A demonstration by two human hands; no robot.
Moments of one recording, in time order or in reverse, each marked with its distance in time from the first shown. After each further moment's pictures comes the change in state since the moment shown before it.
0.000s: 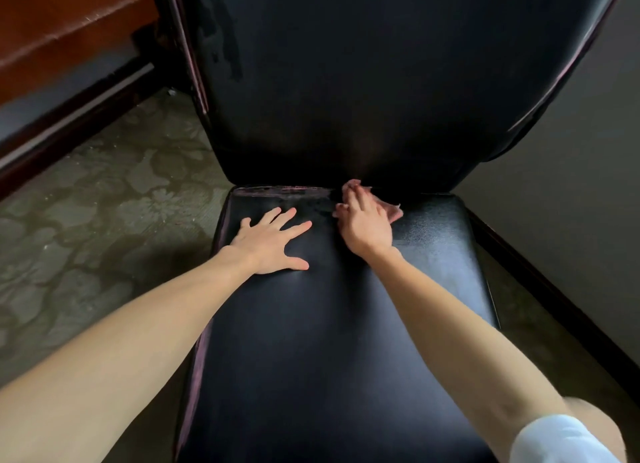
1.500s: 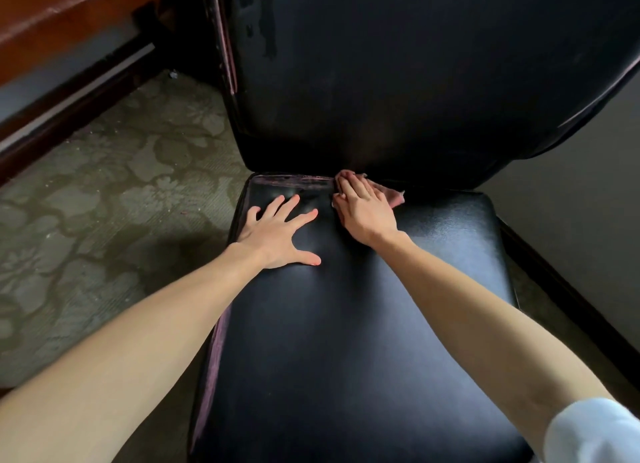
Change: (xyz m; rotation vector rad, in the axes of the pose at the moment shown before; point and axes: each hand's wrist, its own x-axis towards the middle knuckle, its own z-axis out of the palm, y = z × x) left_hand 0.006 -0.024 0.010 -0.076 0.037 -0.044; right_hand 0.012 -0.038 -0.005 0.001 -0.048 -0.104
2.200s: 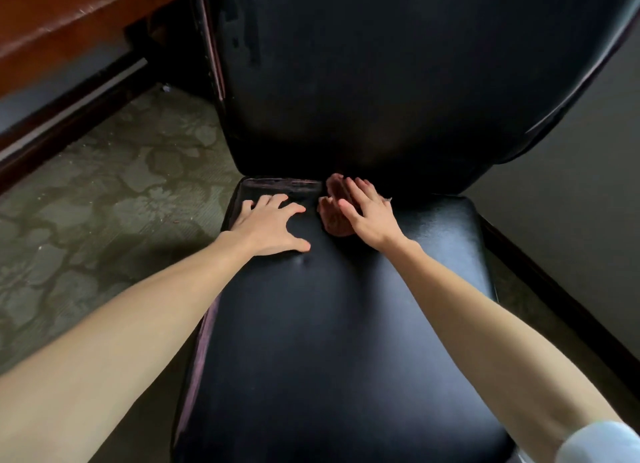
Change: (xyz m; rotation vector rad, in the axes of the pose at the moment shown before) left_hand 0.000 0.017 -0.028 -0.099 0.085 -0.009; right_hand -0.028 0.029 -0.028 0.288 -0.008 0.091
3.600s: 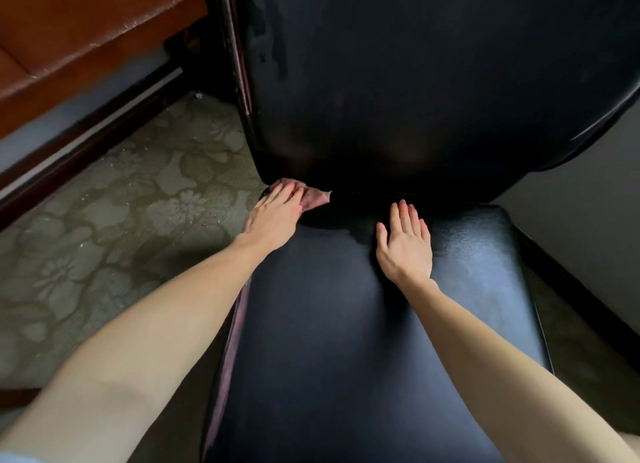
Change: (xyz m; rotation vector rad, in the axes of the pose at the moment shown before) left_hand 0.052 -0.056 0.028 0.094 0.315 0.020; right_hand -0.021 0.004 0.037 -0.294 0.177 0.189
